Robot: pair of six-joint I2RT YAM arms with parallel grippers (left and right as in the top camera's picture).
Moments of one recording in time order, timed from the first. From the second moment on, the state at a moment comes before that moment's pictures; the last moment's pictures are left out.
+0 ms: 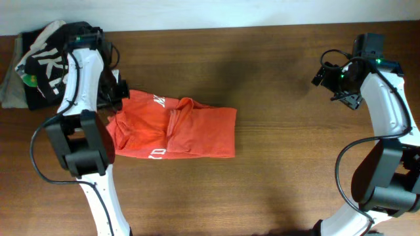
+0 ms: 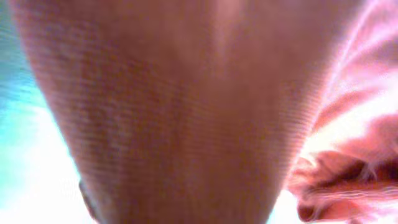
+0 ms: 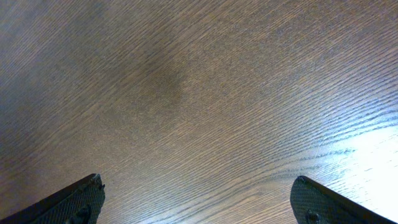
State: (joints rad) left arm 0.08 2.35 2.17 -1.60 -0.01 -0.15; right arm -0.24 1.87 1.55 -0.88 -0.09 0.41
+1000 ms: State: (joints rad) left arm -0.45 2.28 2.36 -1.69 0.00 -0.20; right arm -0.24 1.87 1.55 -0.88 -0.09 0.41
